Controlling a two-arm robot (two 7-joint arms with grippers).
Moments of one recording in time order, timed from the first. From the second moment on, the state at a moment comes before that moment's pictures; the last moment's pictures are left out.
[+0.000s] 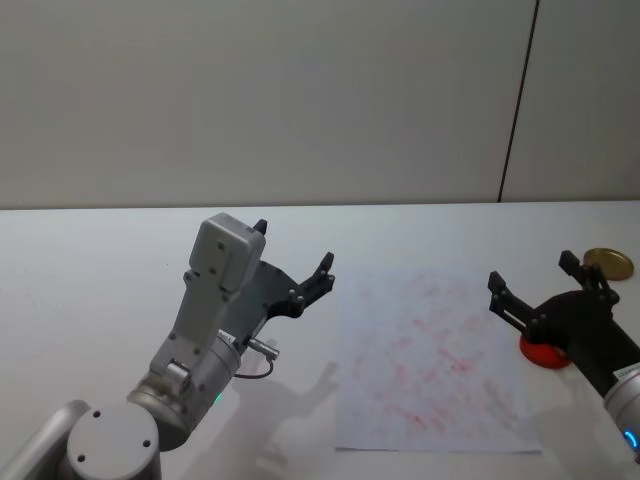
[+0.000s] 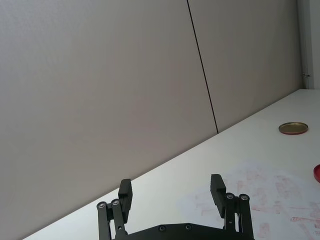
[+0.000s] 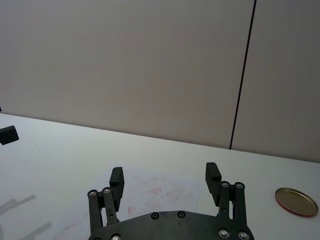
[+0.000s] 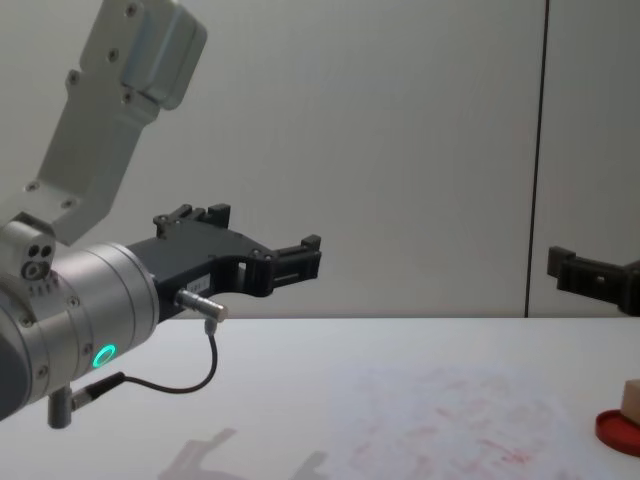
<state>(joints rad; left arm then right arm) -0.24 0.38 0.45 -1.63 -0.20 0.01 -0.01 -0.01 0.34 -0.23 -1.77 0.29 0.03 0.07</state>
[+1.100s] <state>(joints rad) -0.24 0.38 0.45 -1.63 -0.20 0.01 -0.01 -0.01 0.35 -0.22 -1.75 0.28 0.04 0.08</state>
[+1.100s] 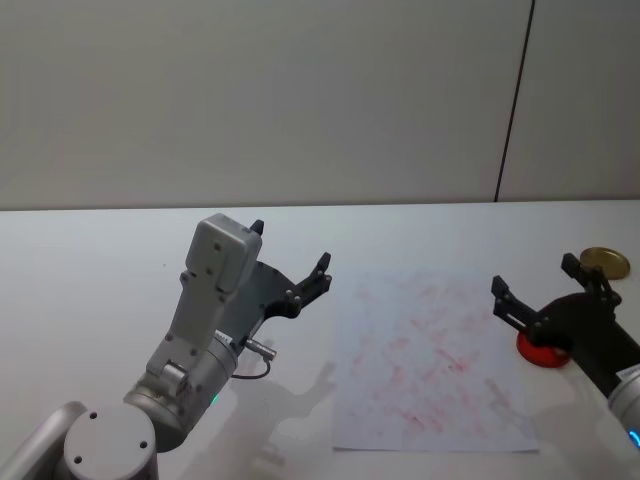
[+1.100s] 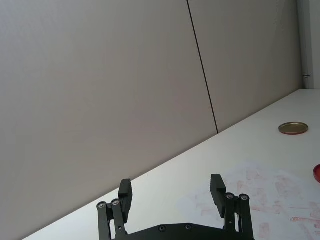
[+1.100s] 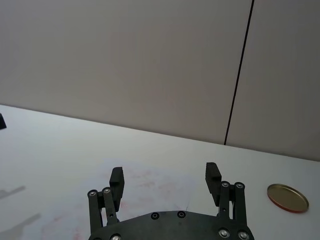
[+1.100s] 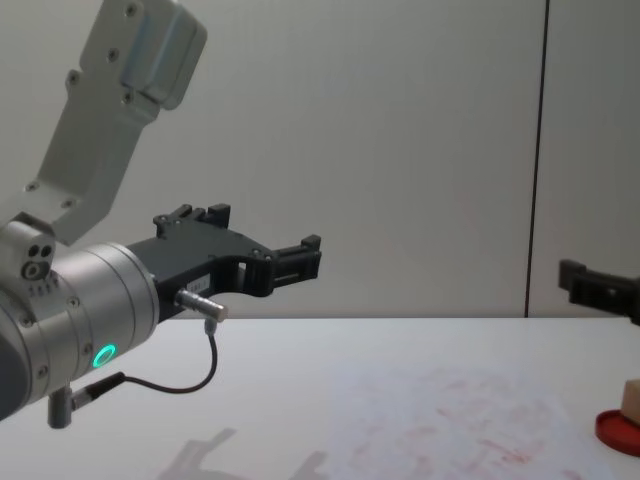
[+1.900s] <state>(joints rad) -0.24 0.38 0.45 -1.63 -0.20 0.01 -0.01 0.05 0.41 -0.16 -1.57 0.30 0.11 0.20</state>
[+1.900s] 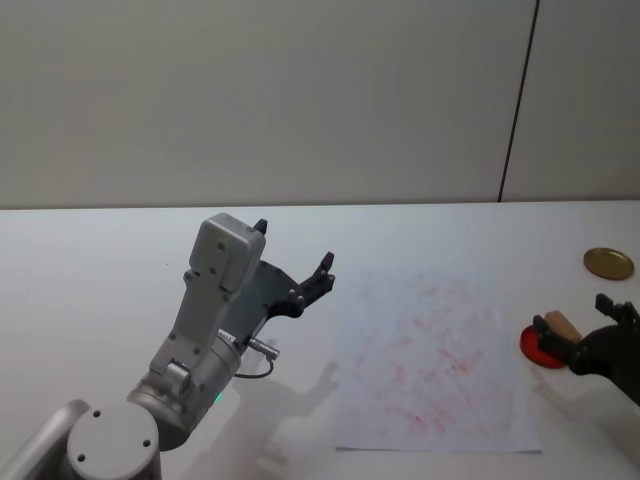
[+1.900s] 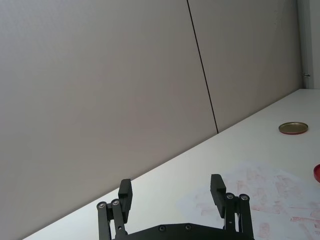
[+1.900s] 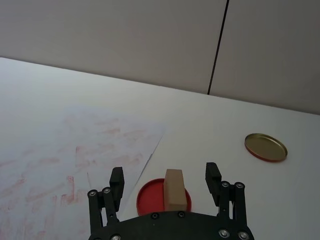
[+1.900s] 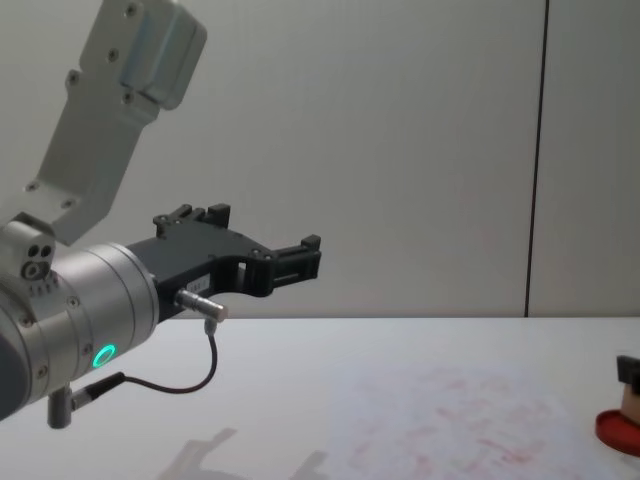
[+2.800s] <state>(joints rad) -0.24 0.38 0.45 -1.63 -0.20 0.01 -0.01 0.13 0.38 -0.16 -1.40 0.34 0.16 0.27</state>
